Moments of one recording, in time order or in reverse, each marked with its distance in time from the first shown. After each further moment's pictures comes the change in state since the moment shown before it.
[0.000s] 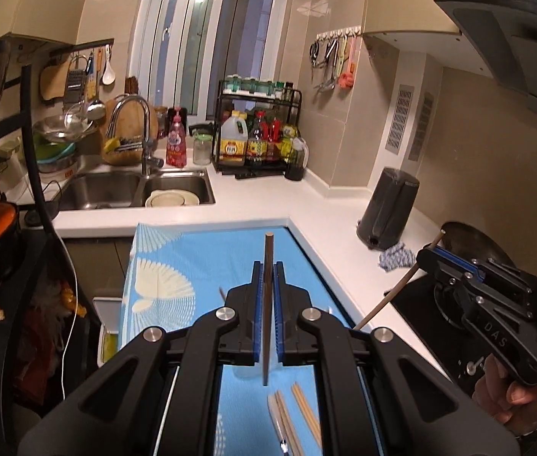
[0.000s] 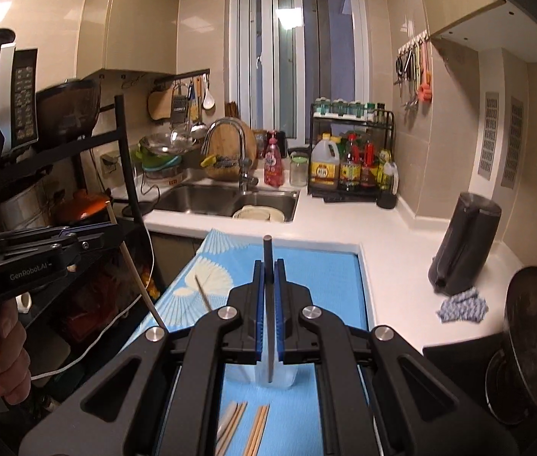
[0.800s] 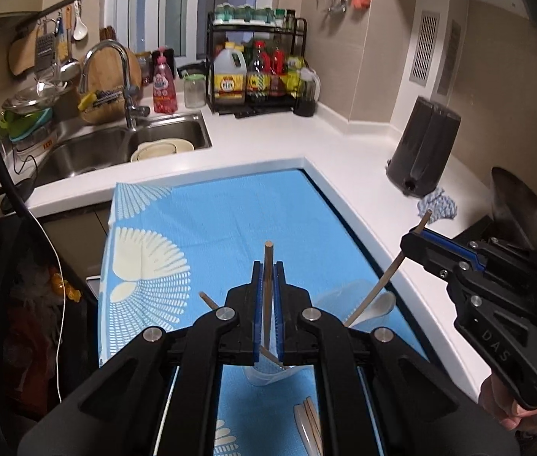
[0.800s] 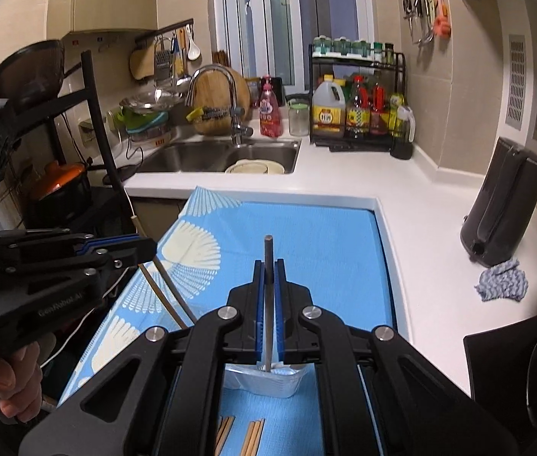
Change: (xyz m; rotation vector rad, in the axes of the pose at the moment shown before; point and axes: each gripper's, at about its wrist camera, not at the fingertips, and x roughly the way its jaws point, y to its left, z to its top) left arm 0.149 0.011 -0.030 0.068 0.251 0.036; right arm 0.138 -0.021 -0.046 0.037 0.194 0.019
